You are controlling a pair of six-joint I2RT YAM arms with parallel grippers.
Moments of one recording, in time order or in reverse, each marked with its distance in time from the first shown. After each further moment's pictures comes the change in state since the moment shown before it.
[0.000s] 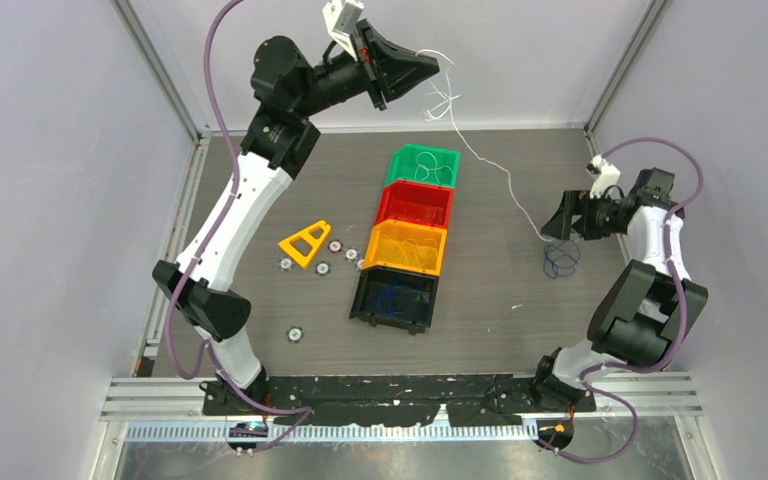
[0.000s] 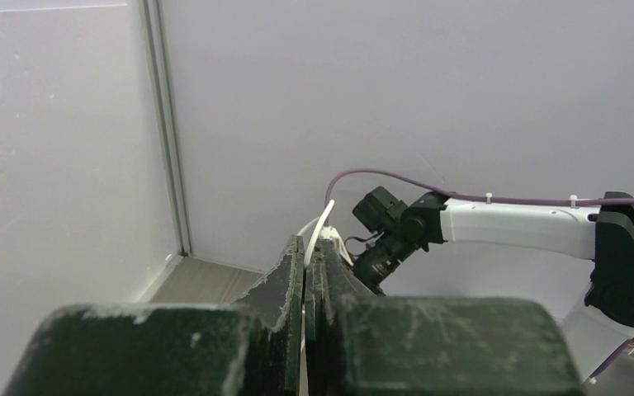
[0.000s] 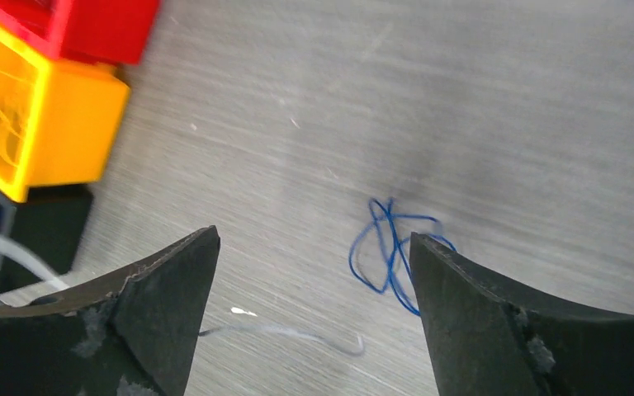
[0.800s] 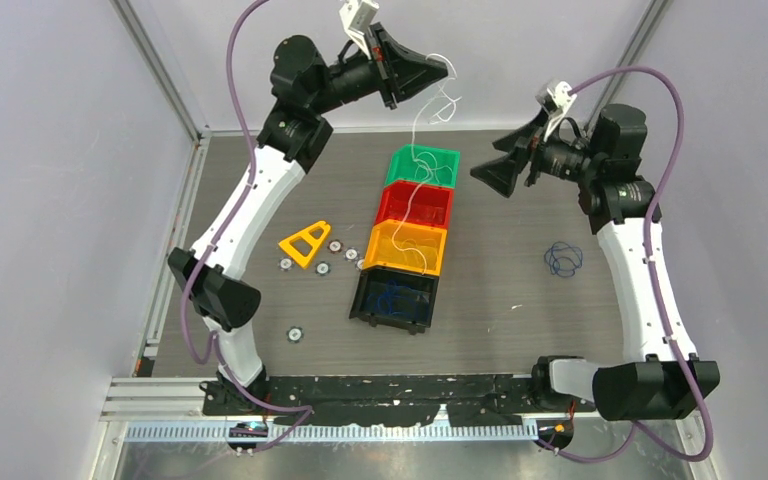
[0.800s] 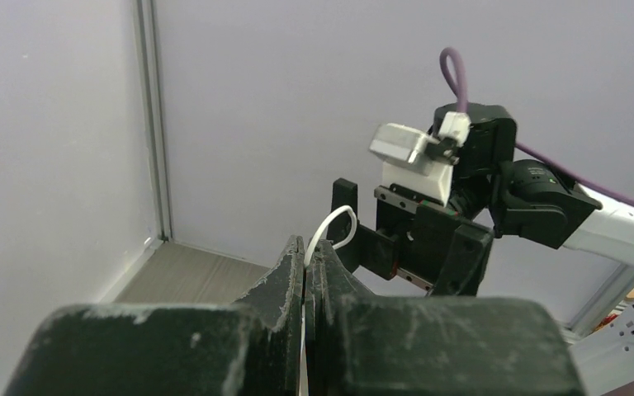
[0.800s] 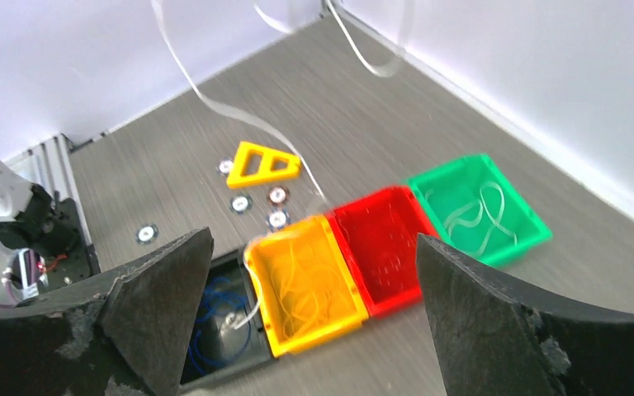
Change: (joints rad) left arm -0.005 0.078 0.032 0.014 0.014 -0.059; right arm 0.486 -0.317 0.255 0.323 -0.267 0.413
